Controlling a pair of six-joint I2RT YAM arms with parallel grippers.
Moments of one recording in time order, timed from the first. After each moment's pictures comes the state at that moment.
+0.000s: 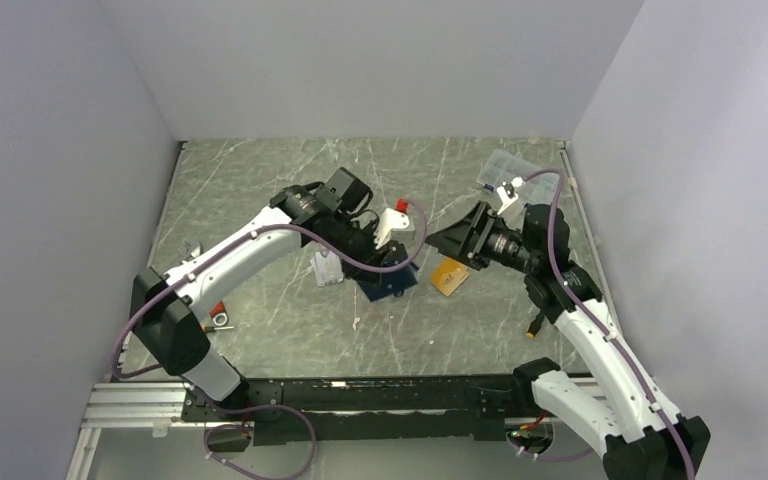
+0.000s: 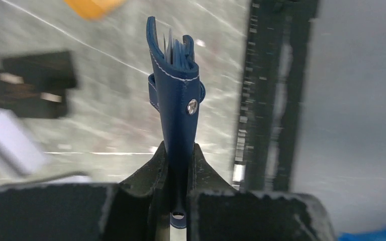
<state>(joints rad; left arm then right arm) -0.77 1.57 1.53 -0.97 0.57 0.49 0.32 0.87 0.81 -0.25 -0.58 0.97</state>
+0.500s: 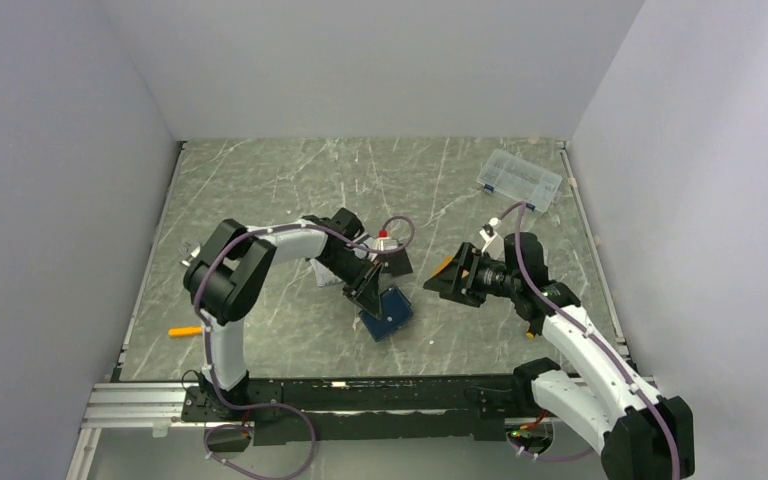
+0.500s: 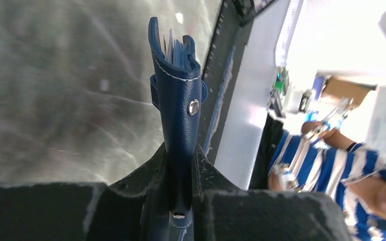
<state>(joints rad) -0.61 1.90 1.16 -0.67 1.09 0.12 0.30 0.86 0.55 -0.30 -0.63 0.80</state>
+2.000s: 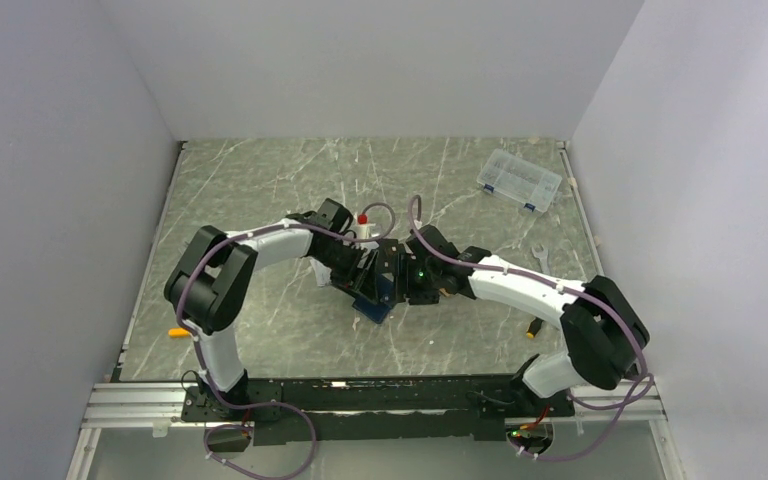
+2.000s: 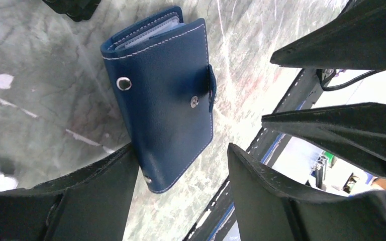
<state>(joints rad) -0.55 1.84 1.08 -0.46 0.74 -0.15 0.76 1.46 0.86 -0.40 -0.10 0.75</state>
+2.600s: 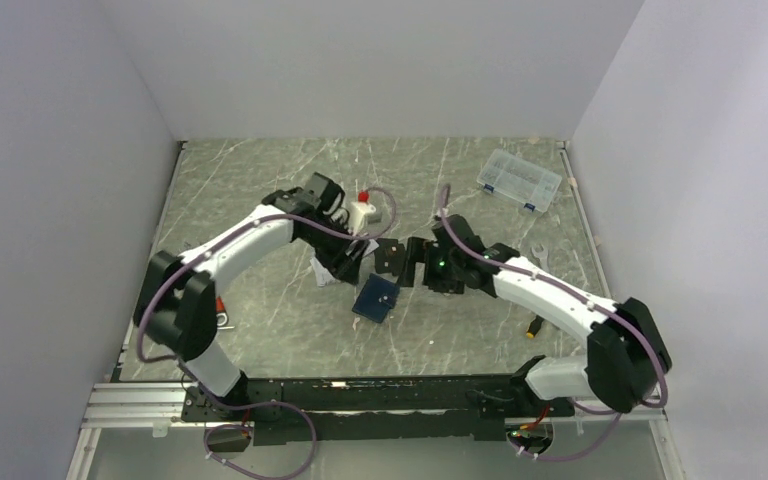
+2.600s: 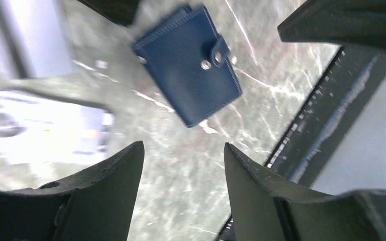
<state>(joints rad) -0.54 1.67 1.25 -0.80 0.55 0.23 0.67 1.34 0.85 -0.46 -0.07 0.71</state>
